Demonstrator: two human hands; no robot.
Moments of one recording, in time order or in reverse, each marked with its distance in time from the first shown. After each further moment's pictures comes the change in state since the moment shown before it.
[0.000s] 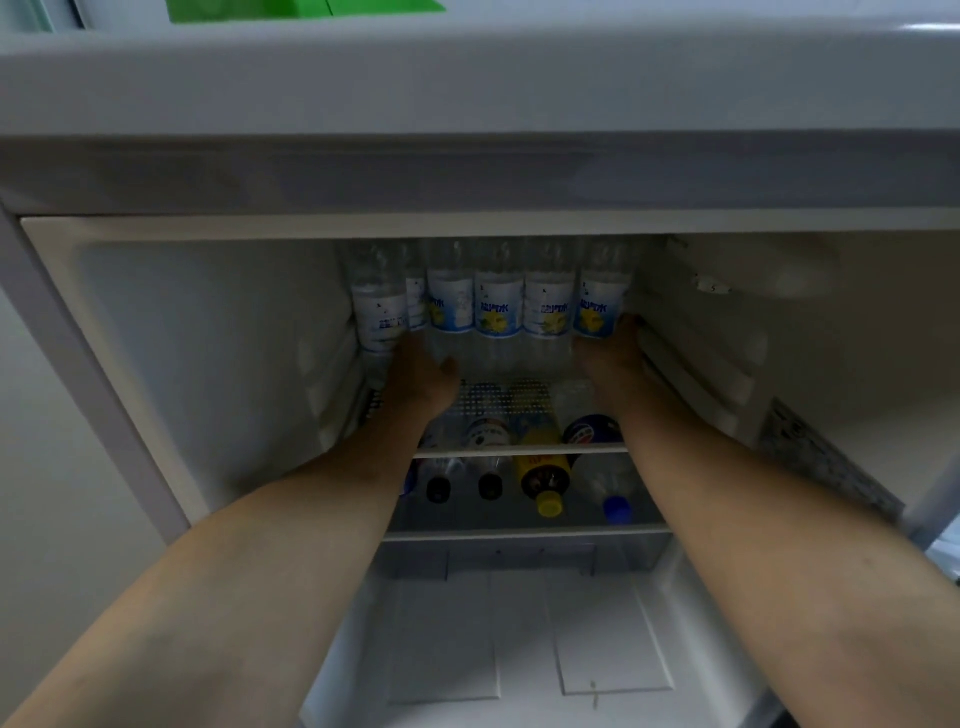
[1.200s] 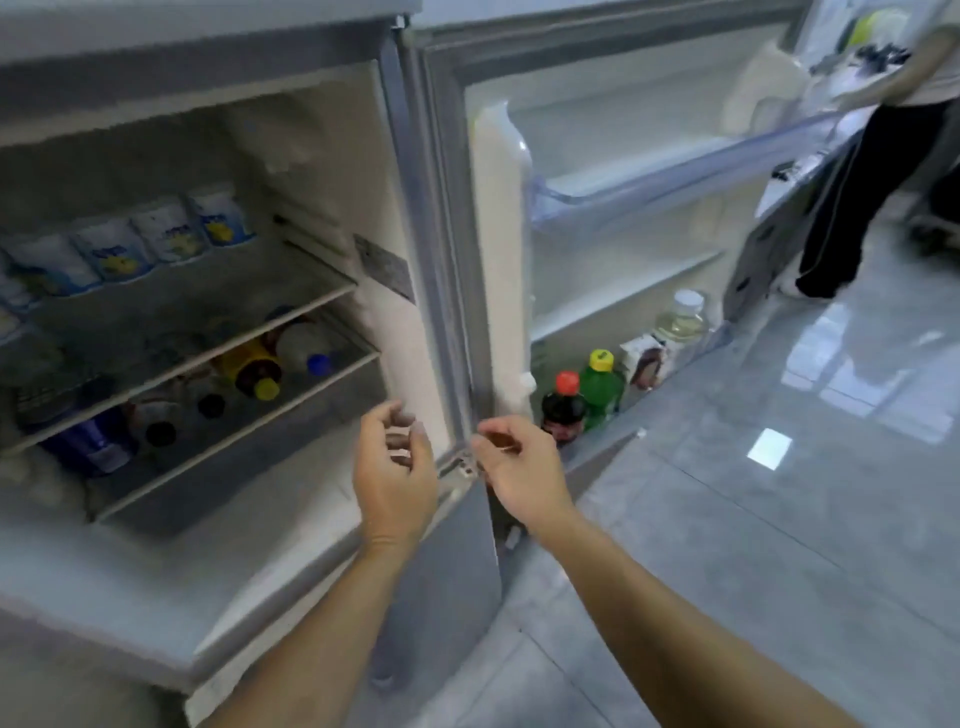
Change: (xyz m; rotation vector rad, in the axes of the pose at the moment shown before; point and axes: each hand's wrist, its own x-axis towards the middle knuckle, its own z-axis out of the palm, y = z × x) left_hand -0.381 0.040 0.083 -0.588 -0.255 0.446; right_hand -0.424 0.093 -0.228 0.066 0.333 0.124
